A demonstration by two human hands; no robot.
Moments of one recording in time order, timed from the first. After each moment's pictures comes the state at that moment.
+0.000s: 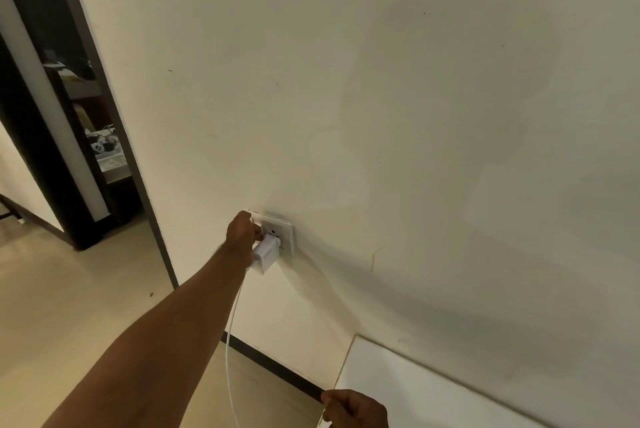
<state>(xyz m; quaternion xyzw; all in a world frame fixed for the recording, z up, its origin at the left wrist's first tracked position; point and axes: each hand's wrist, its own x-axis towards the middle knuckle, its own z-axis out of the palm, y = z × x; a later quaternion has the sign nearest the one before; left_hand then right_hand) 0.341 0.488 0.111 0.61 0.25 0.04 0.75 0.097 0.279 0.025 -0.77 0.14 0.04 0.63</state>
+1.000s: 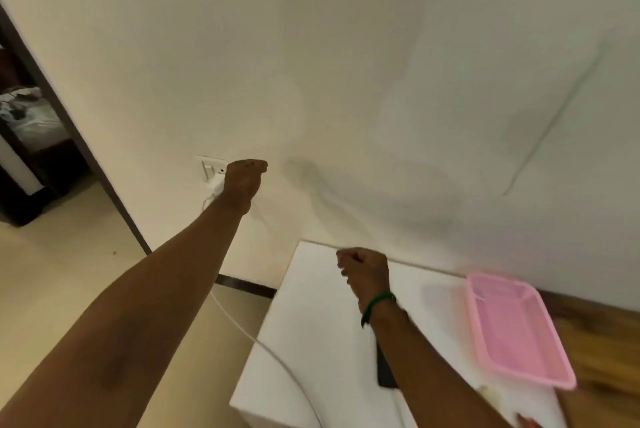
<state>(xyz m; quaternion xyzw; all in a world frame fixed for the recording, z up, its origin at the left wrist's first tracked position) 0.193 0.373 0.184 0.73 0.09 0.07 0.67 0.017 0.189 0.120 -0.71 0.23 -0.07 0.66</state>
